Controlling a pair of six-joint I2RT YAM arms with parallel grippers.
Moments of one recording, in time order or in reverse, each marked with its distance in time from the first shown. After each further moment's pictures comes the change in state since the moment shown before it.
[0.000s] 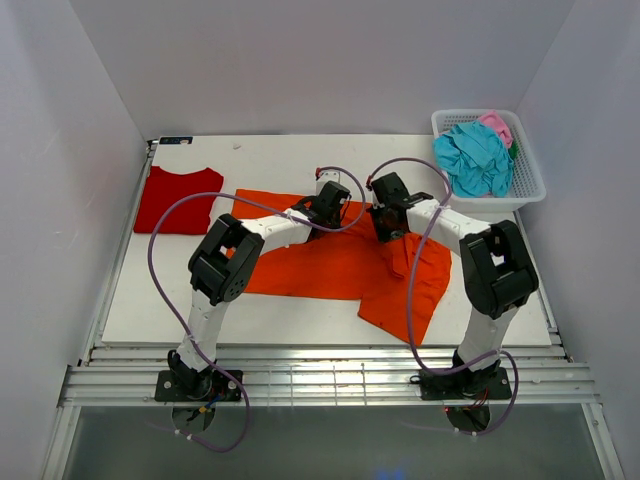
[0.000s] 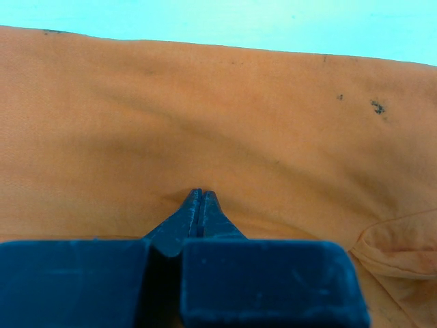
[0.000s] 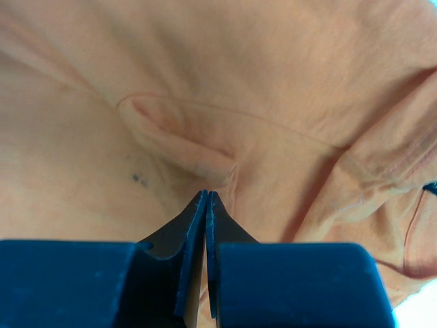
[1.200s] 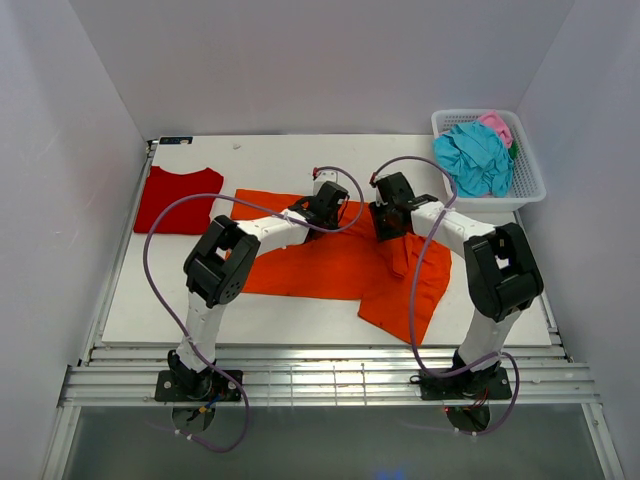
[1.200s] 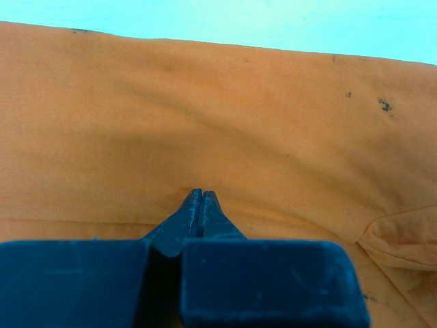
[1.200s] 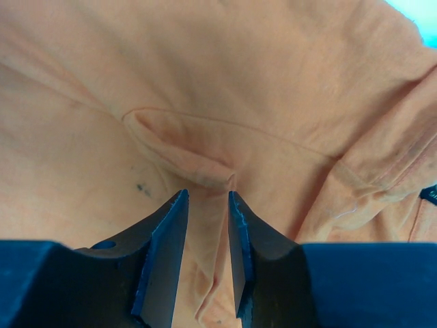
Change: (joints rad) left arm 0.000 -0.038 -0.032 -0.003 -0.024 0.005; right arm -0.016 -0.041 -0.050 0.076 -0.030 0.013
